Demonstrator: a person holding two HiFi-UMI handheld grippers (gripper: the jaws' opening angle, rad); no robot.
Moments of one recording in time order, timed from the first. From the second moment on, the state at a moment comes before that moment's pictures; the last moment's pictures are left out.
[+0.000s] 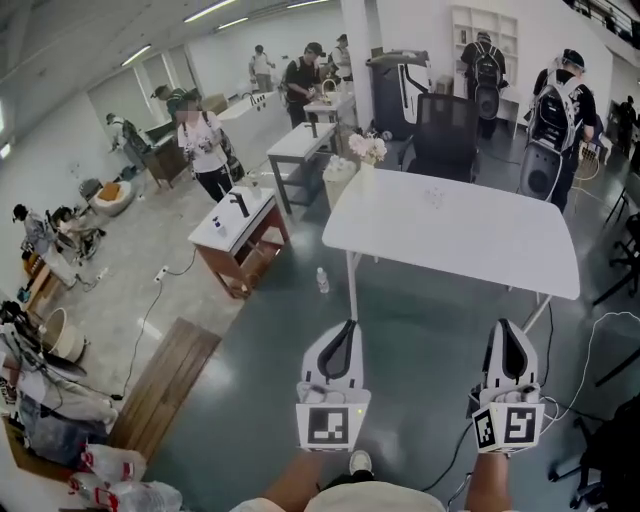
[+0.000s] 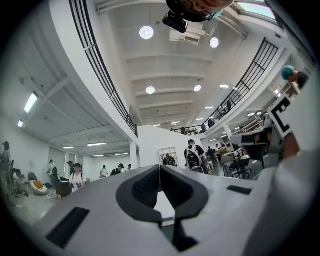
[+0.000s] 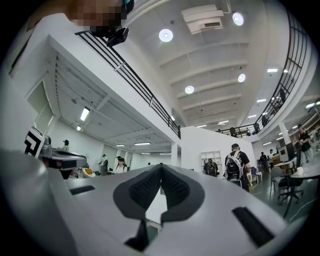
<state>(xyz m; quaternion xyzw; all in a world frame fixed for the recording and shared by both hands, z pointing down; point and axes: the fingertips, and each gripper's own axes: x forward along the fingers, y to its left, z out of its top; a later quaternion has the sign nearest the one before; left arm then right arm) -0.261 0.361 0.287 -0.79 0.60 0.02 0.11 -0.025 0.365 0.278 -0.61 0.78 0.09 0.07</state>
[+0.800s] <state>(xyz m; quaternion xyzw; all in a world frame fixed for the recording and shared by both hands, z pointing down) -0.277 0.261 0.298 -0.80 0.59 0.03 0.11 -0.038 0.268 0.296 -0.63 0.77 0.08 0.08</state>
